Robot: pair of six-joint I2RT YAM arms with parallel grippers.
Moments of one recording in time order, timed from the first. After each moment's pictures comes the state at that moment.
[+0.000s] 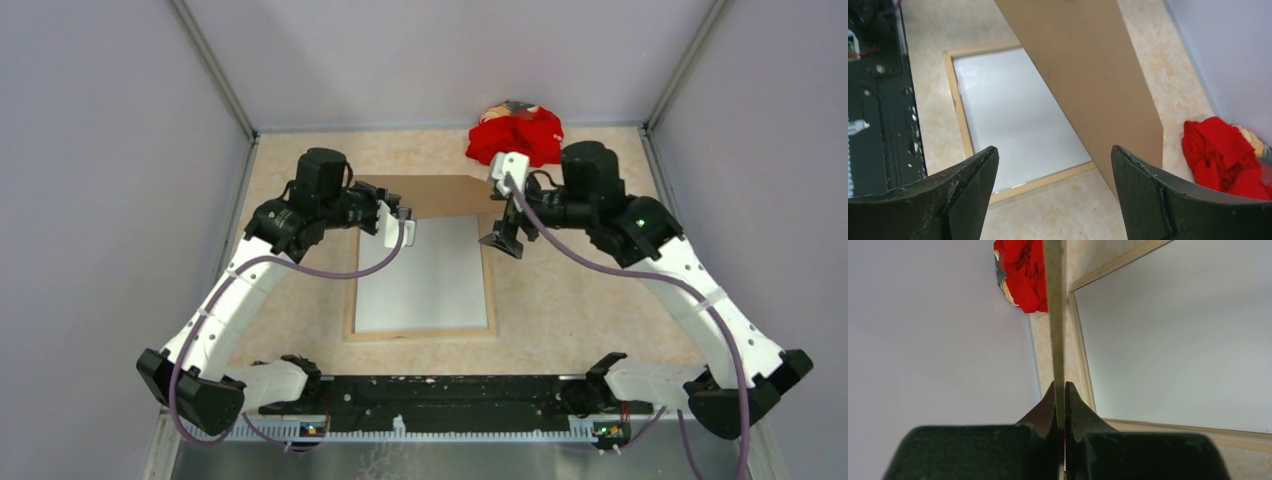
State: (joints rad) left arm -0.48 1.20 1.34 -0.72 0.50 1.37; right arm 0.60 1.13 1.44 -0.75 -0.54 -0.49
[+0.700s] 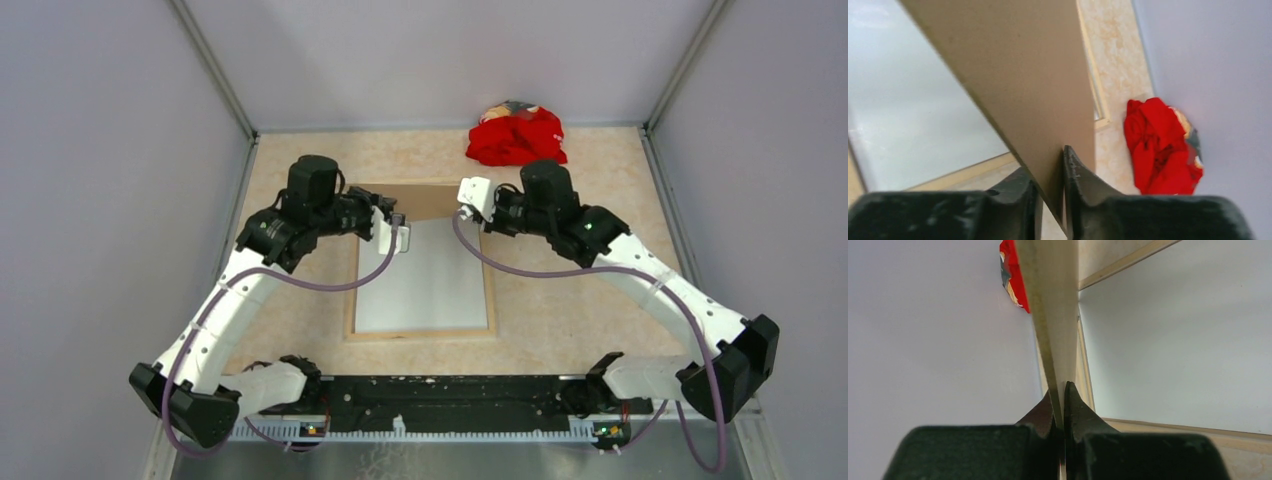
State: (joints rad) left arm -0.48 1.14 1.30 -0.72 0.51 1.37; right arm 0.67 1.23 1.20 -0.49 -0.24 -0.73
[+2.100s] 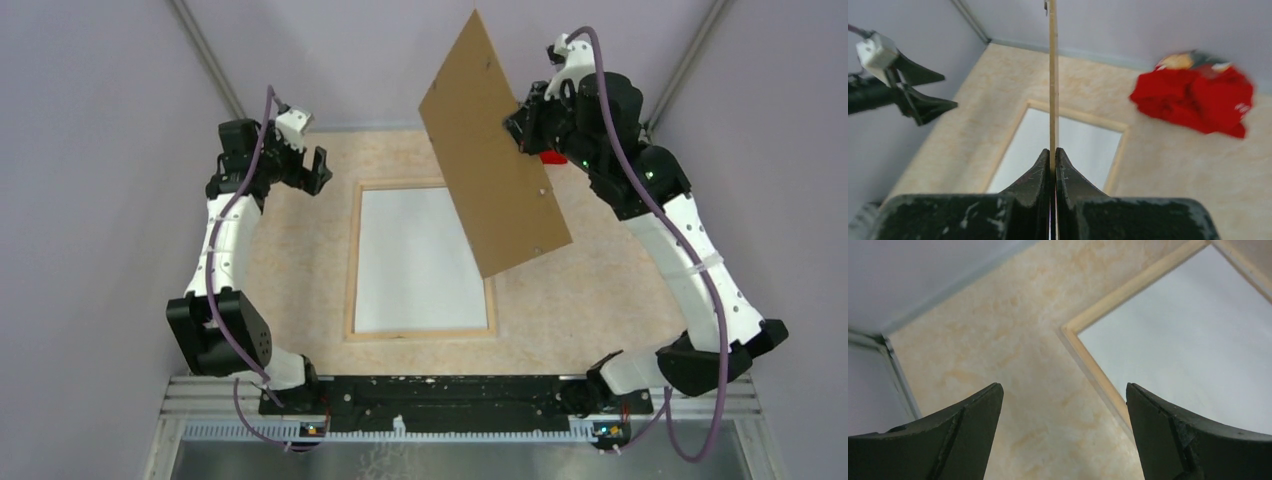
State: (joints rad) left arm 0.12 1.46 1.40 -0.43 0.56 0.44; right arm 0.59 1.39 1.90 -0.69 0.11 0.18
